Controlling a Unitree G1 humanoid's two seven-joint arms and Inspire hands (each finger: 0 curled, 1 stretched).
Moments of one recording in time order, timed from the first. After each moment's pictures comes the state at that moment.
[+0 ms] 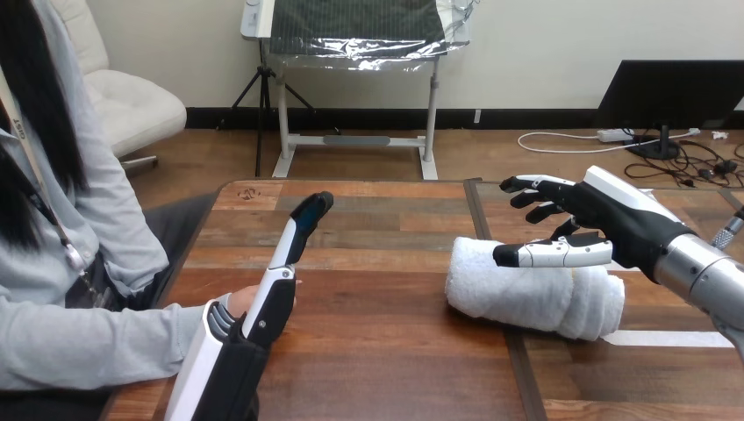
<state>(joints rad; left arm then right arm) 0.26 0.16 -0.06 0.24 0.21 -1.31 -0.05 -0.41 -0.64 0.11 0.46 -0.27 -0.22 0.42</state>
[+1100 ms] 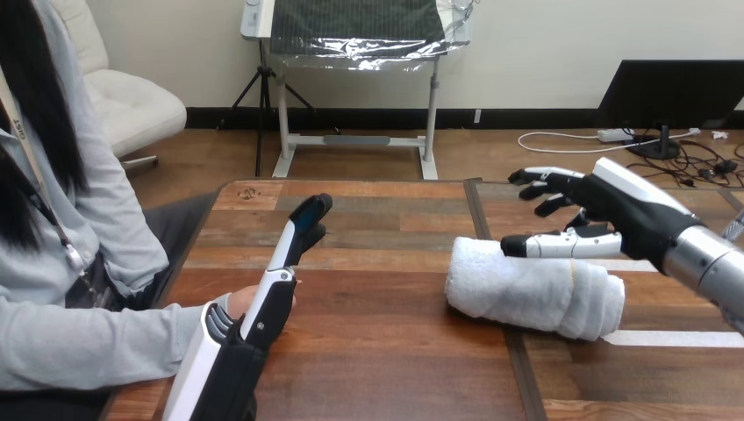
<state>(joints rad) 0.27 0.17 -0.06 0.24 0.20 -1.31 -0.05 -0.42 -0.66 0.11 0.46 -0.27 -0.21 0.42</state>
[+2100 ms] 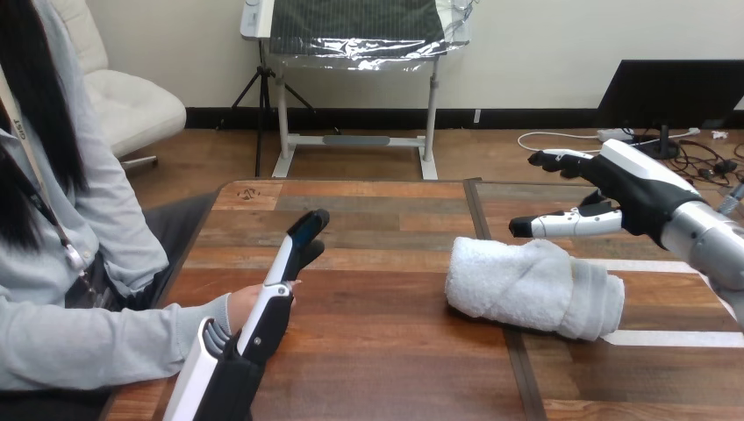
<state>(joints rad) 0.31 0.18 -0.06 0.23 0.20 -1.32 -0.05 -0.63 -0.63 0.17 0.81 -0.41 -0.29 0.30</state>
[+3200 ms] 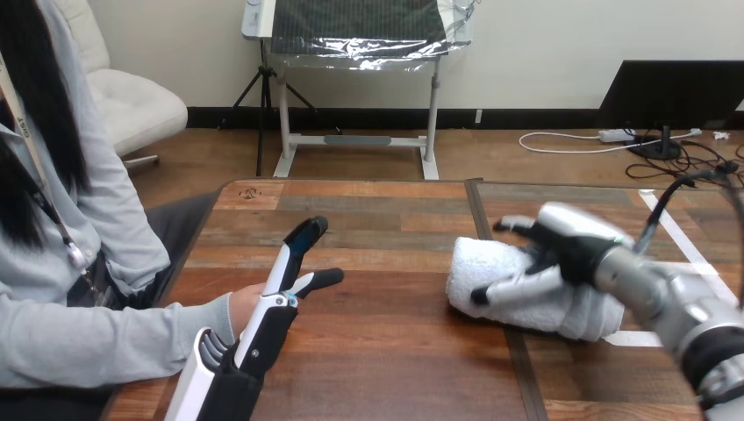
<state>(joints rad) 0.37 0.16 -0.06 0.18 0.21 -1.32 -0.05 -0.80 -0.44 0.37 1.28 -0.61 -0.32 0.15</state>
